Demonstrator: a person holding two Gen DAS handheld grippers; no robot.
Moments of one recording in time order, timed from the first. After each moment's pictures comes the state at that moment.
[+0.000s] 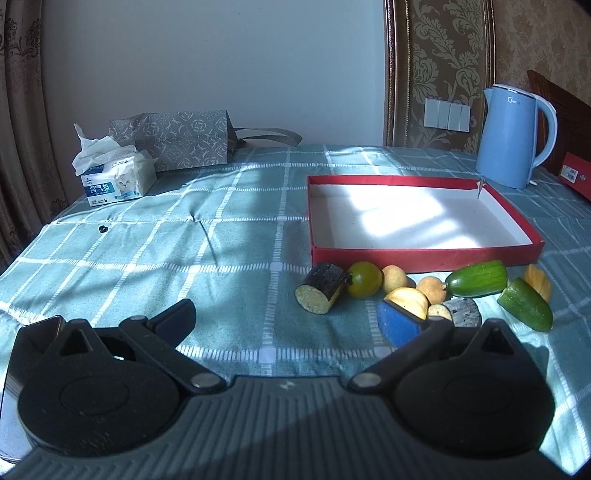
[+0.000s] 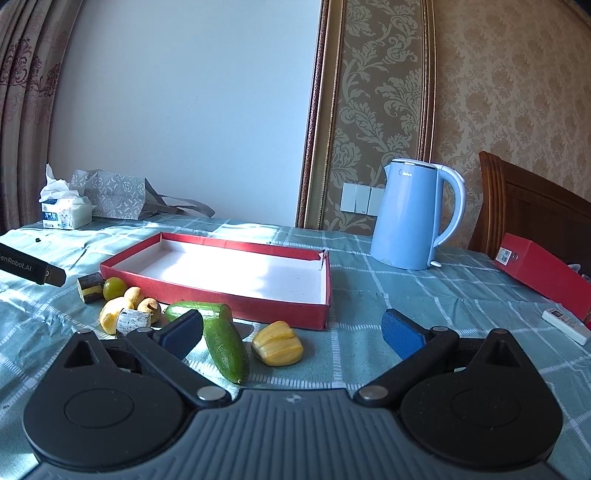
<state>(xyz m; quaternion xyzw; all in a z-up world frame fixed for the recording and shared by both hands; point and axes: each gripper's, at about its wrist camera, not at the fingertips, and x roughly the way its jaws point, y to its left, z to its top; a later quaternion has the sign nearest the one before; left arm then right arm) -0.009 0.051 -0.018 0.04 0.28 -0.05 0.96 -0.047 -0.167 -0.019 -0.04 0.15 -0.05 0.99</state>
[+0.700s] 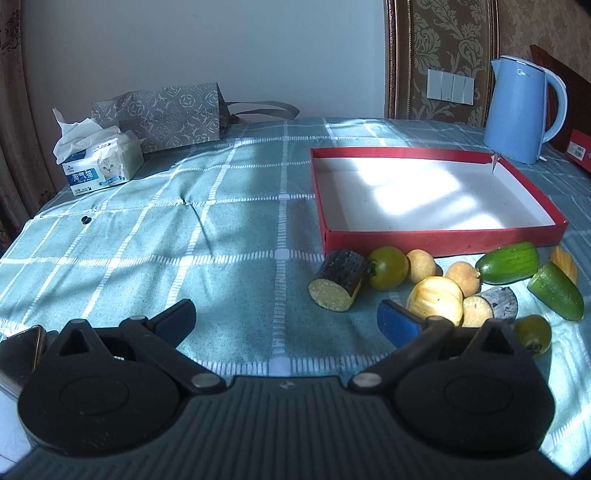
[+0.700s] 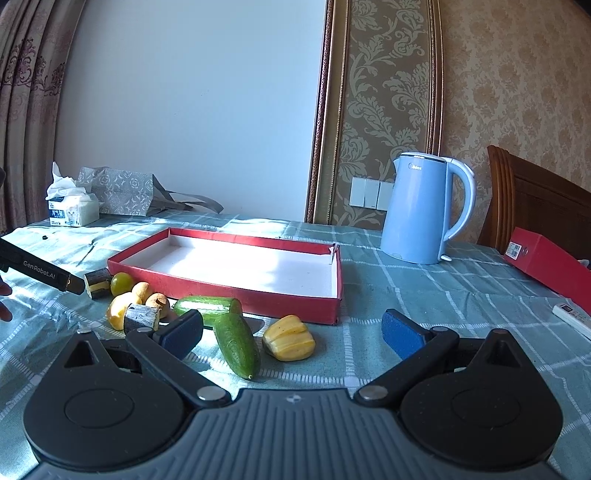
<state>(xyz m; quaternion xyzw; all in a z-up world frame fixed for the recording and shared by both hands) 0.031 0.054 -0.038 0.06 0.32 -0.06 0.95 -0.043 -0.165 -0.022 -0.03 0.15 -0.04 0.99</state>
